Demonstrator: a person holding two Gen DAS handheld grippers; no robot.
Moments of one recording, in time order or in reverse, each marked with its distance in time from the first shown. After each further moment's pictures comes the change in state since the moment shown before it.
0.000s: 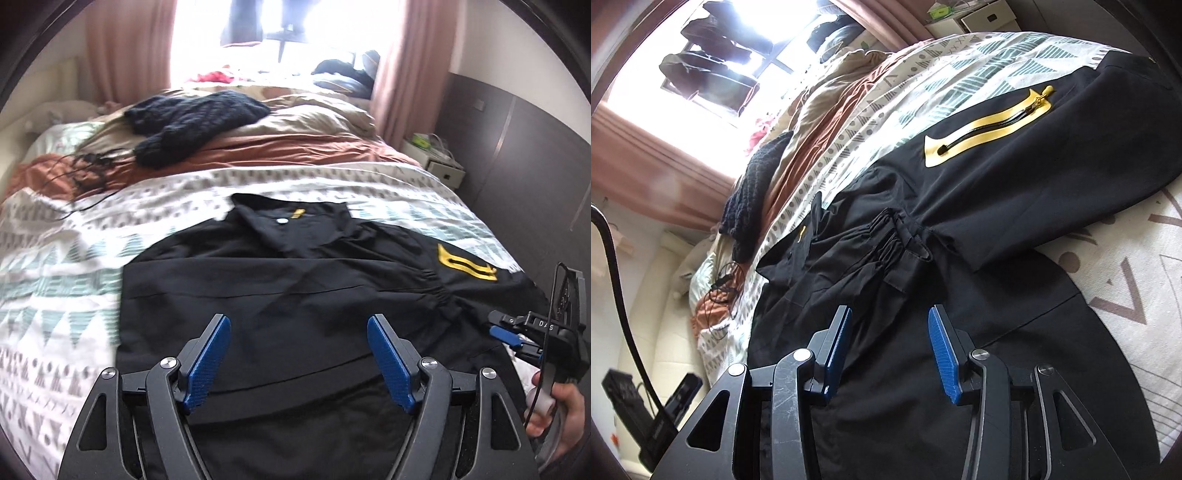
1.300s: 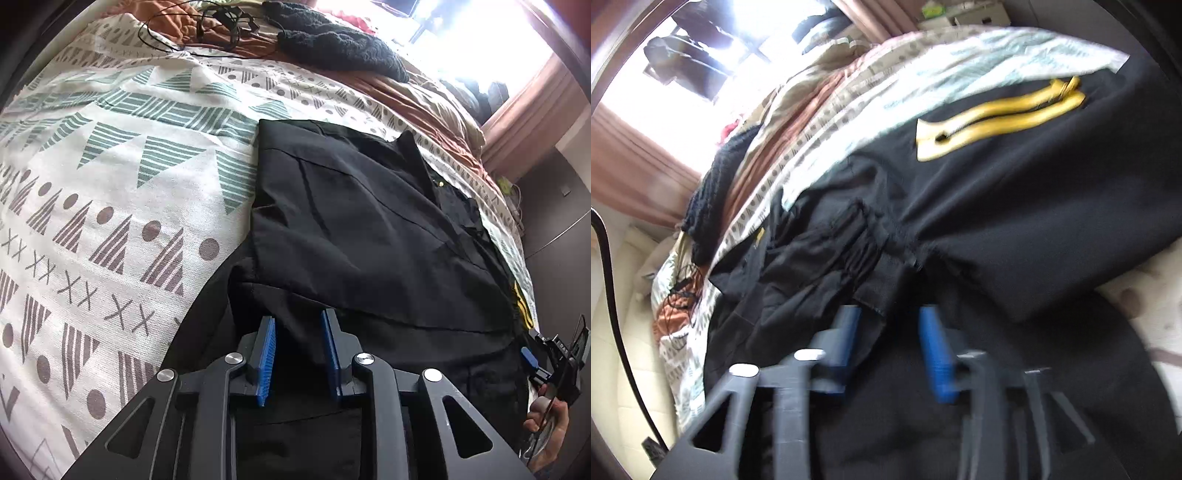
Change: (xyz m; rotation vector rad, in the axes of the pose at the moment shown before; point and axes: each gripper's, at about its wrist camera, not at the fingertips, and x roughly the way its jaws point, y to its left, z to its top) left arm 0.040 0.172 -0.086 -0.460 0.182 0.025; right arm 0.043 0.007 0.015 -0.029 -0.072 -0.144
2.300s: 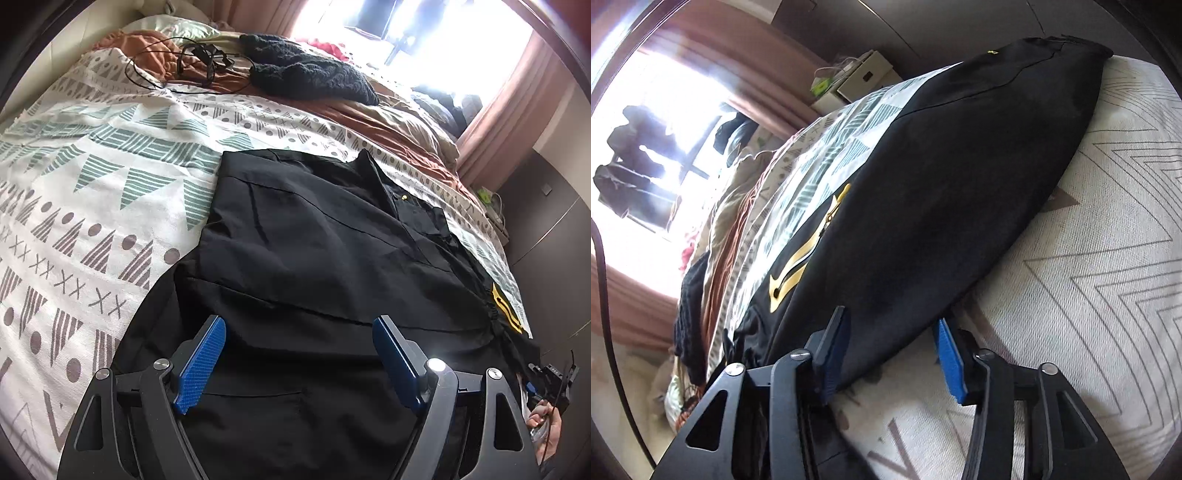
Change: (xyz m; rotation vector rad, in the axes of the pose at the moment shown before) left arm -0.023 -0.040 -0.023 0.050 -0.129 -0.025; right arm -0.065 -0.171 0.038 0.361 -0.213 -0.084
